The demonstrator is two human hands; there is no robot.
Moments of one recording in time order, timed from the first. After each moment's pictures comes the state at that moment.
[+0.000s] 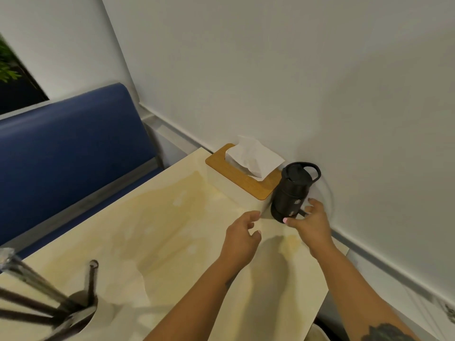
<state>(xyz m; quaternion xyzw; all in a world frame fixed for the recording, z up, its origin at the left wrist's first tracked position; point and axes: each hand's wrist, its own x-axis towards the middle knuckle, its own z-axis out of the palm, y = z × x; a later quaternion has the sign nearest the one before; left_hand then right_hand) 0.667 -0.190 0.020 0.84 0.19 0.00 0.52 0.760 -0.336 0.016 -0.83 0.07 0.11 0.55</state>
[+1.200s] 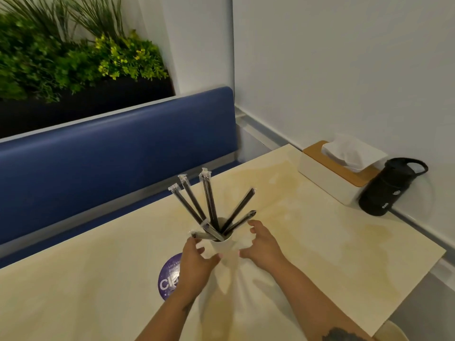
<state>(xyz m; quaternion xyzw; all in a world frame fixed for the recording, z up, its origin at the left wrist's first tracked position) 0.352 -0.012 0.003 0.73 0.43 0.17 0.50 0.491 -0.120 0.015 -0.83 -0.24 0.32 0.39</state>
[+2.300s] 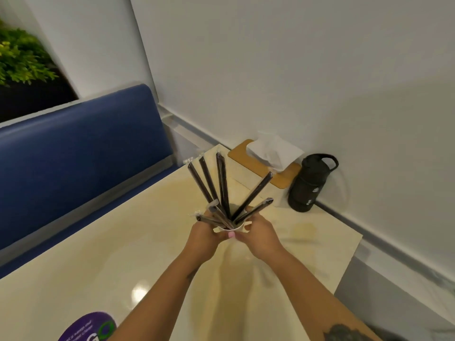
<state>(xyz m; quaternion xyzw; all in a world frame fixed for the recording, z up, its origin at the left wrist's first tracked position) 0.582 -0.078 0.011 0.85 0.11 0.10 0.50 0.637 -0.222 0.051 -0.85 -0.16 0.21 0.46</state>
